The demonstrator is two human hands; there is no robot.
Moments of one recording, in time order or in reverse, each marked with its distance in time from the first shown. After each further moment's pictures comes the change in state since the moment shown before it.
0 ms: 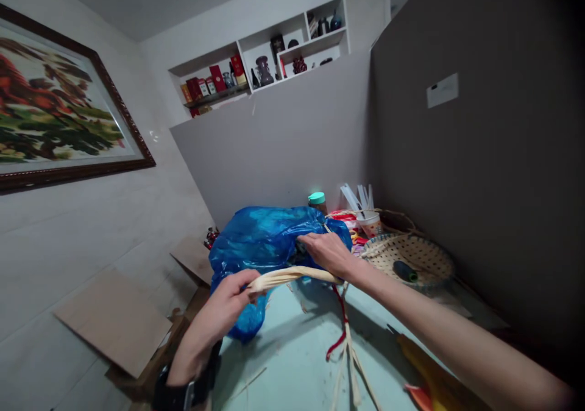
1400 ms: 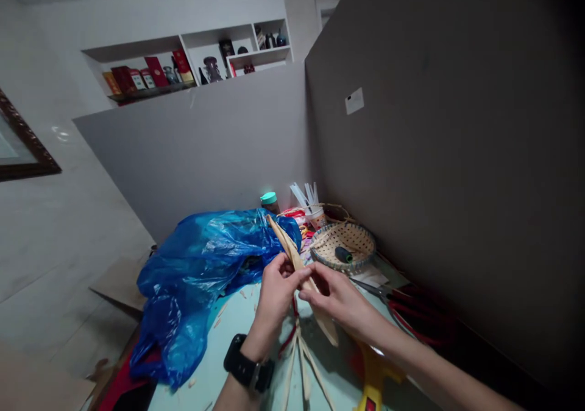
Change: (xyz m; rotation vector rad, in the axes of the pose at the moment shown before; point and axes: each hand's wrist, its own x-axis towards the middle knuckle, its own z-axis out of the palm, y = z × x) left_hand 0.069 -0.011 0.168 -0.450 -0.081 0.096; right_hand -0.145 -0.015 -0.015 0.897 0.235 0.400
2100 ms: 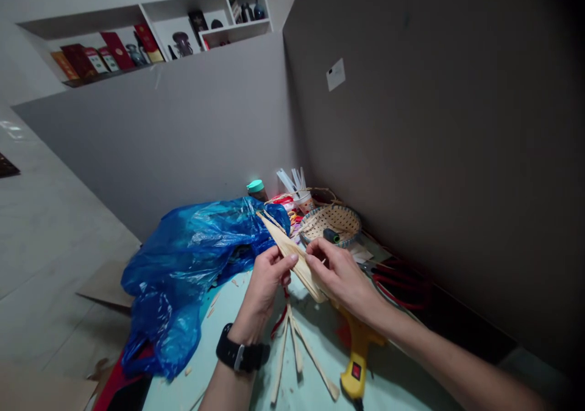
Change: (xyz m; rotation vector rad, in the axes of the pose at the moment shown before) left_hand -0.004 -0.010 -0.004 -0.149 -0.112 -0.158; right_hand -0.011 -0.019 -0.015 -0.166 0.224 0.032
